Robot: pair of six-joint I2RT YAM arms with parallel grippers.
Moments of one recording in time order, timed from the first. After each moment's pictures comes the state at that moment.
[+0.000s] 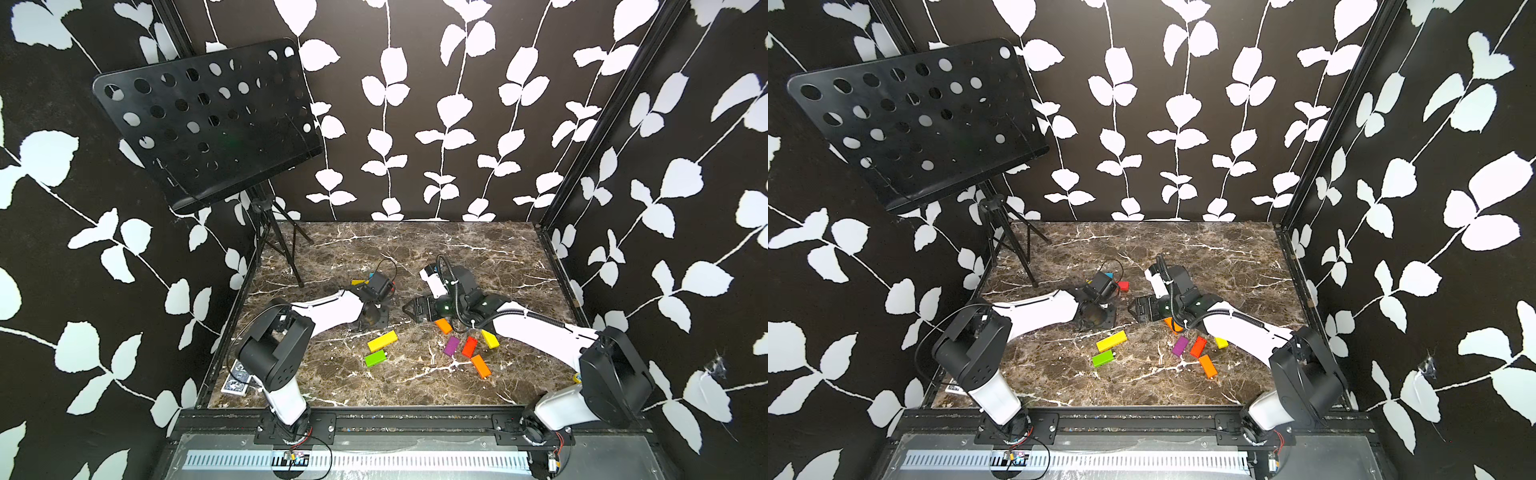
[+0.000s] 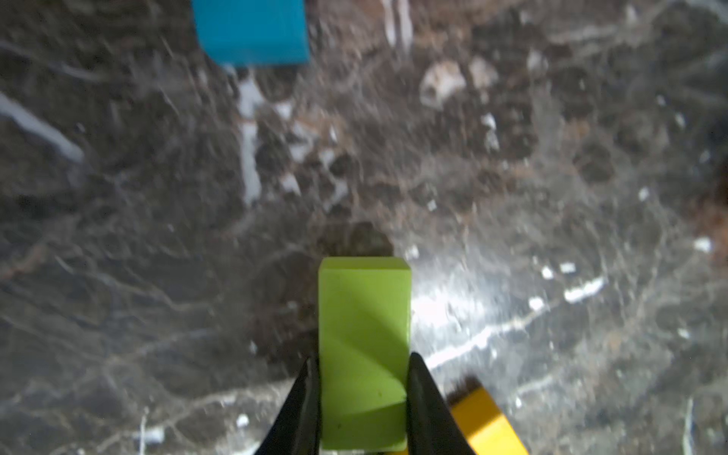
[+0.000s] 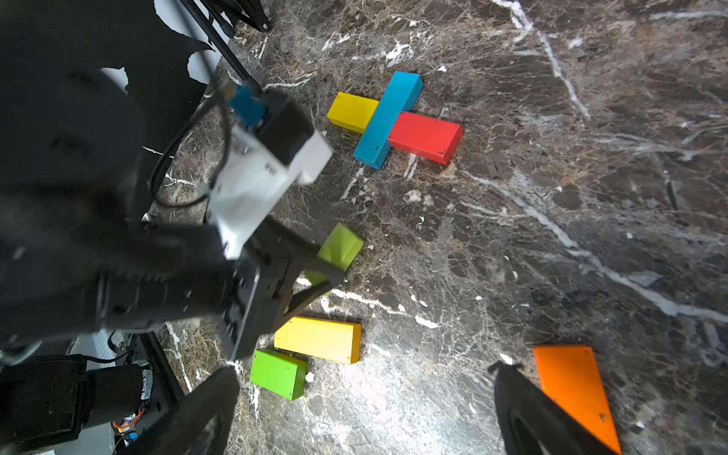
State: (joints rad) left arm -0.65 1.73 1.02 -0.54 -0.05 -0.50; right arm 0.68 1.47 0.91 -0.16 -0.32 0.39
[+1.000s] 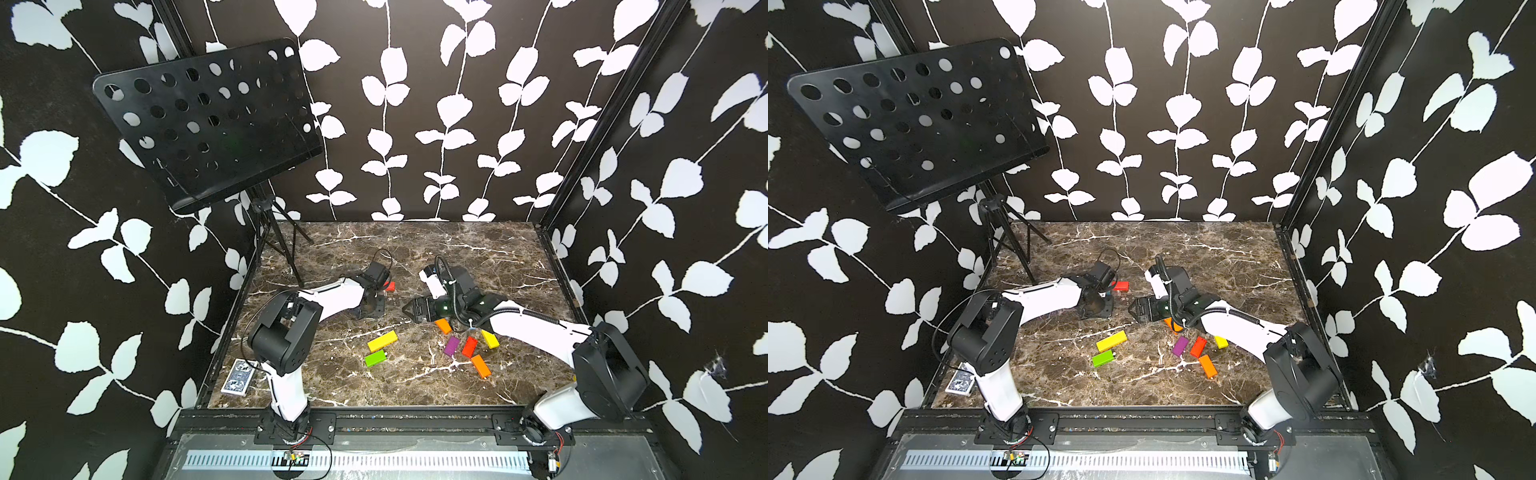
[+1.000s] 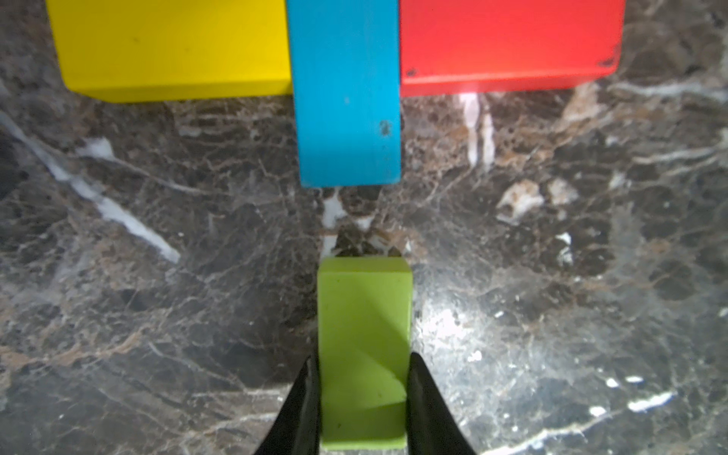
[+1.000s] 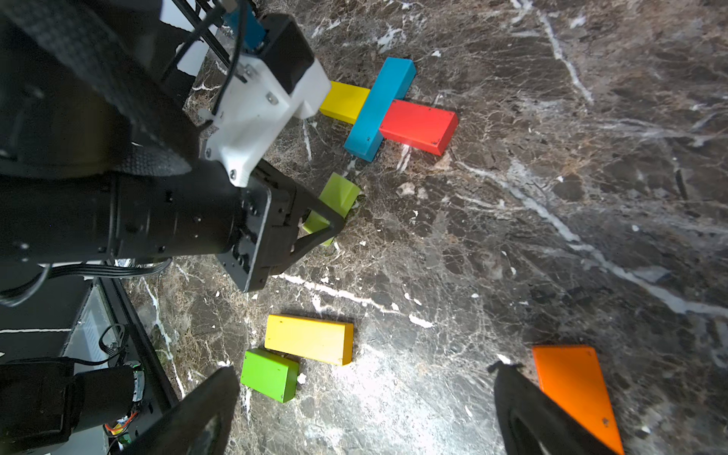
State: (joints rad) left arm -0.59 1.82 1.13 -0.59 -0.10 -0.47; right arm 0.67 1.50 0.91 -0.15 -0.32 0.39
